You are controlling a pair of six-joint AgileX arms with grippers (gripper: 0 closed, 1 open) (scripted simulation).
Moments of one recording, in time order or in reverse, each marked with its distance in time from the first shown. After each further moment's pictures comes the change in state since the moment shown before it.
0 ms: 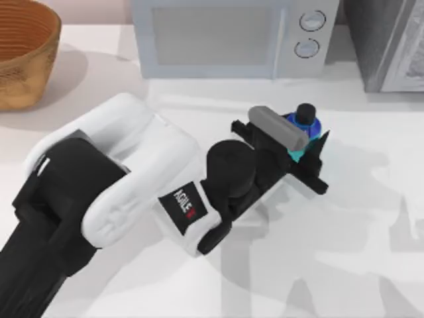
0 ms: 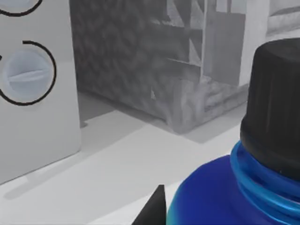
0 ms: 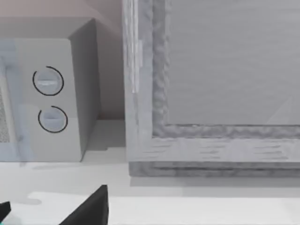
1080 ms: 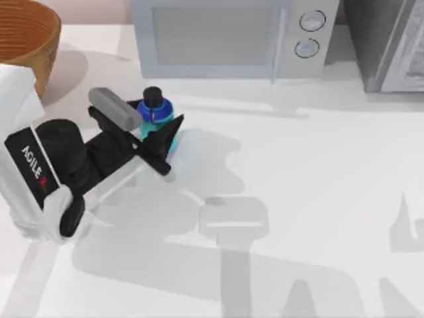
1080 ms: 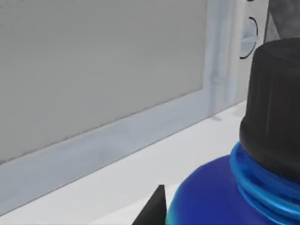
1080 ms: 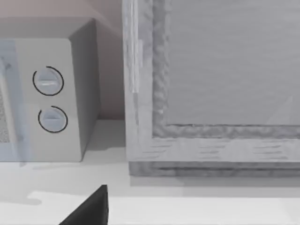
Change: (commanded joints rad) left arm 0.543 -0.165 -0.391 0.207 0.518 0.010; right arm 0.000 0.000 0.000 0.000 0.000 0.000
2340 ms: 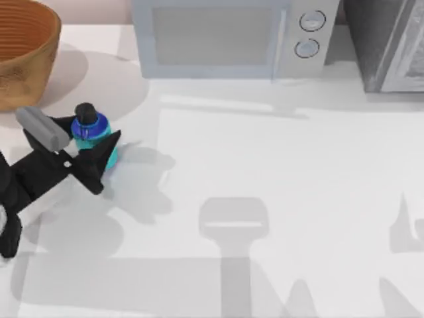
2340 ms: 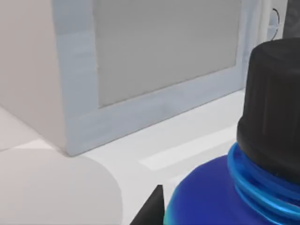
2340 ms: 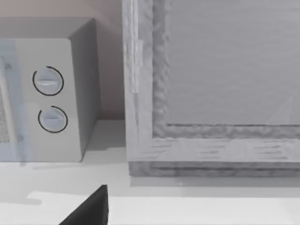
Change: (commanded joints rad) left arm 0.257 -0.004 -0.157 0.153 0.247 0.001; right arm 0.000 0.000 0.000 0.000 0.000 0.000
